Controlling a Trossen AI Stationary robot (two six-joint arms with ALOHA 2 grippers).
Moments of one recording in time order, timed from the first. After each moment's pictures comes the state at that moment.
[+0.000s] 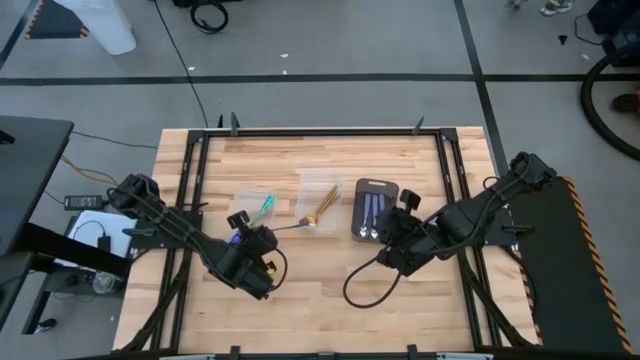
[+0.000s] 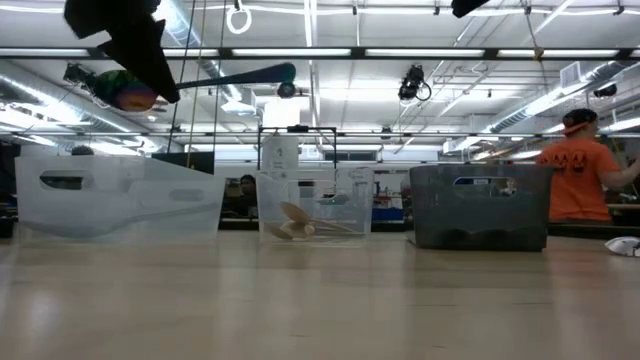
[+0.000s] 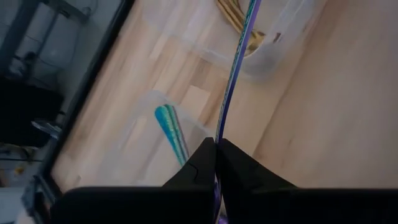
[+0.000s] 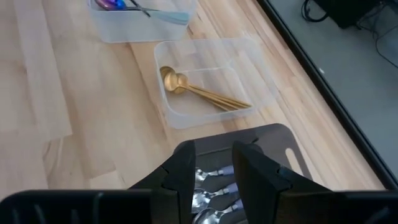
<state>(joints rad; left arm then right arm) -0.58 1.65 1.26 -1.24 -0.80 -0.99 0.55 1.46 1.41 -1.14 0.74 0.75</state>
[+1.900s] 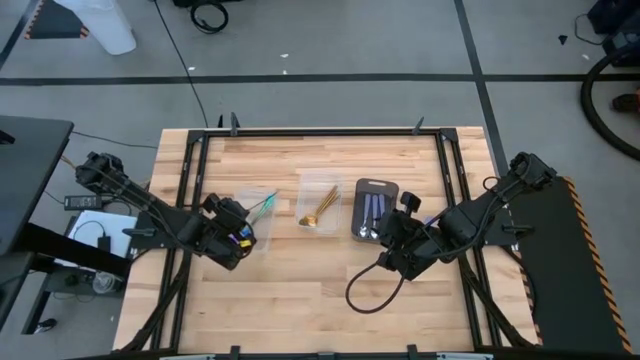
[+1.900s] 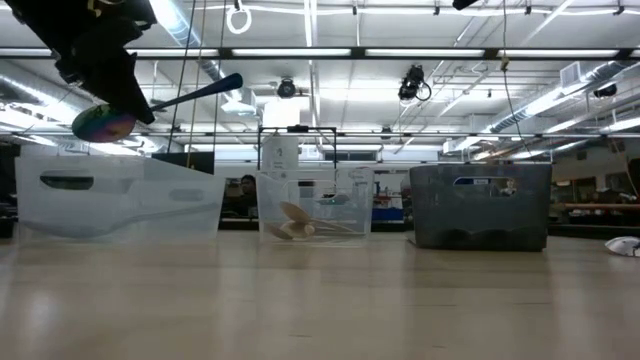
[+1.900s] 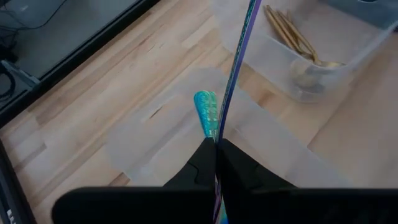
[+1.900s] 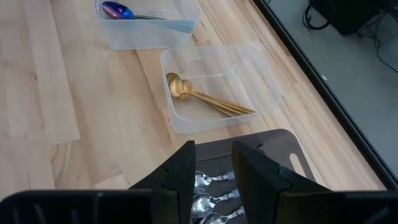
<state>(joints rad) -0.53 1.19 0.81 -1.00 -0.86 -1.16 0.57 1.46 1.41 -1.12 0.76 0.76</state>
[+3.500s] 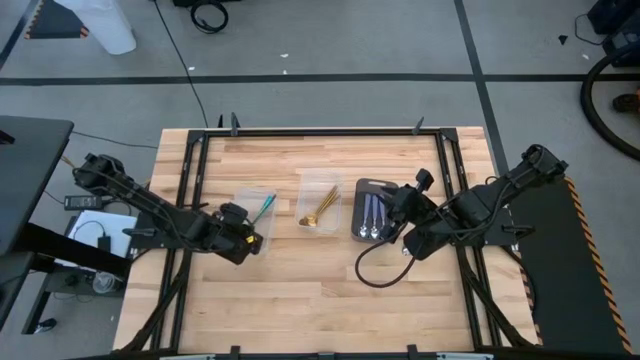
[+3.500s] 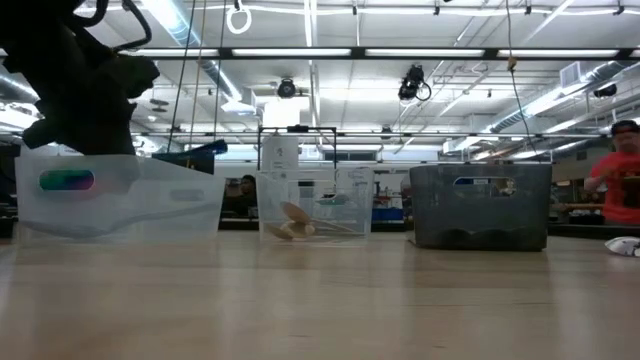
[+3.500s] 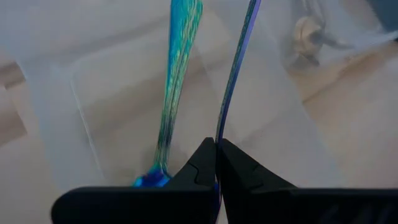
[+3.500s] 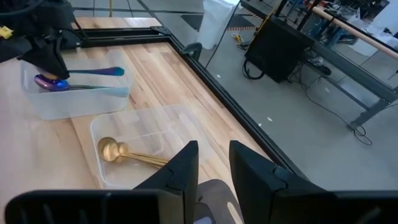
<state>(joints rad) -0.46 1.19 0.62 -0.66 -0.61 -1.46 0.52 1.31 1.30 -1.00 1.06 0.65</state>
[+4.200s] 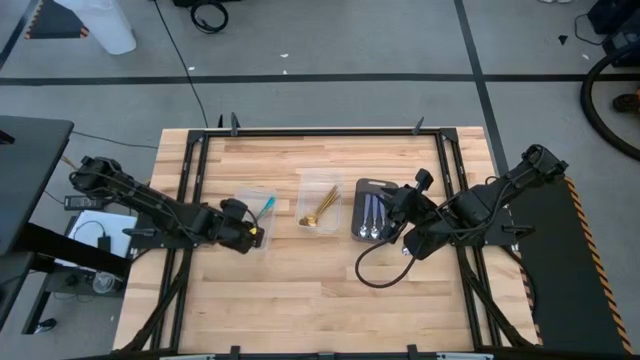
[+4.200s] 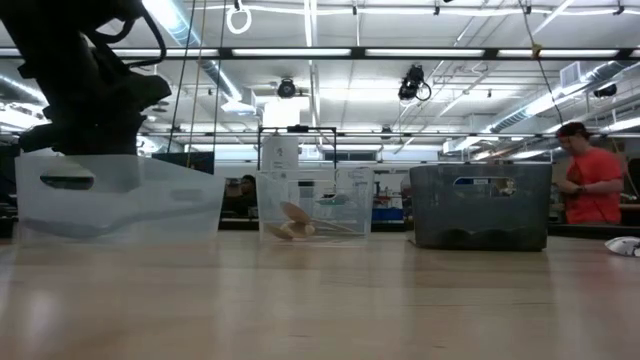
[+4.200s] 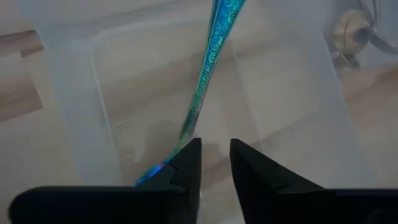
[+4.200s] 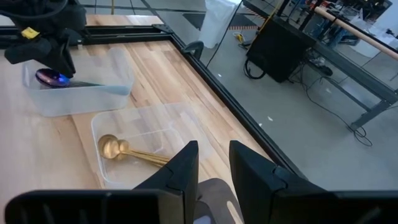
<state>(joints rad) -0.36 1.19 0.62 -0.69 -0.47 -1.49 0.52 1.31 1.30 -1.00 1.05 0.64</state>
